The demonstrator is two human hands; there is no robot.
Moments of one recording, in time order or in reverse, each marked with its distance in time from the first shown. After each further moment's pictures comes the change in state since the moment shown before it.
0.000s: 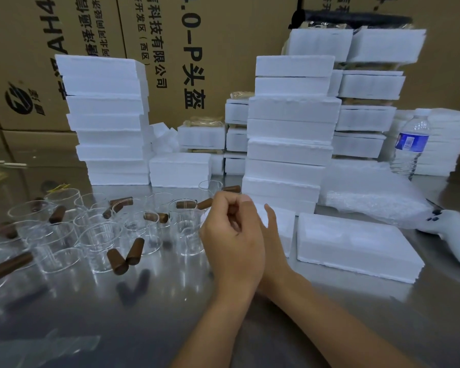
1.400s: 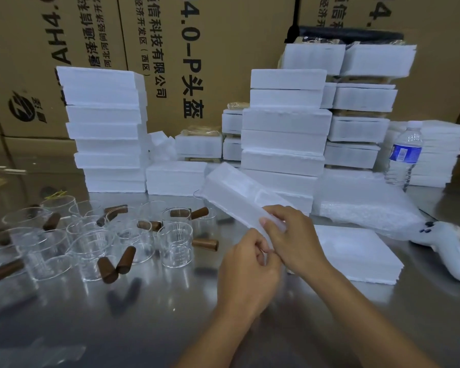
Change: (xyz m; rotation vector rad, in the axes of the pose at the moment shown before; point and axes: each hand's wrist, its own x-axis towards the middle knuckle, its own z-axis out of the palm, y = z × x) left_hand -0.025 -0.045 0.010 0.336 -0.468 -0.159; right_hand 0.002 0.048 -0.052 0.055 0.162 0.312
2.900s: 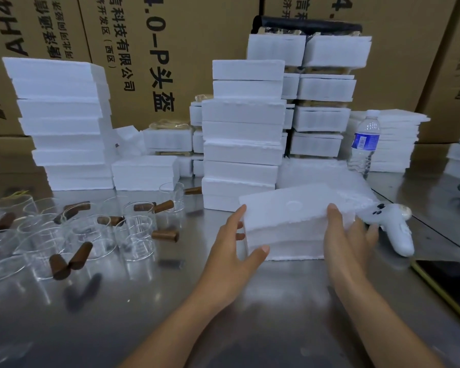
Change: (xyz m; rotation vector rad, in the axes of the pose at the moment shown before) left_hand -0.008 0.003 0.026 -0.186 -0.319 -0.030; right_hand -0.047 0.063 -0.077 0.297 0.576 0.657
